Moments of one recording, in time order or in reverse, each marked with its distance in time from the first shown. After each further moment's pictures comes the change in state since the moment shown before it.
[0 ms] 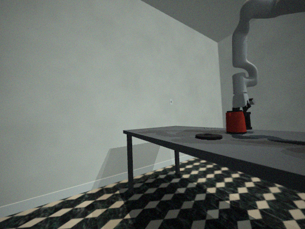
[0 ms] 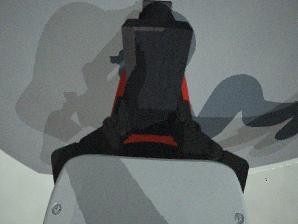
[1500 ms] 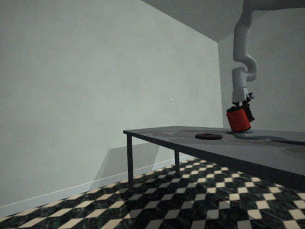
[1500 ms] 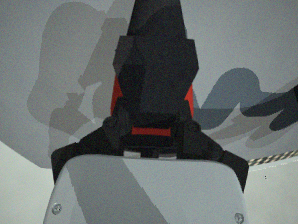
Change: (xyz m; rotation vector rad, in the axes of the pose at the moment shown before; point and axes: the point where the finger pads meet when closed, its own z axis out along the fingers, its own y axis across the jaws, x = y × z) arm 0.000 0.000 -0.044 0.000 0.000 0.000
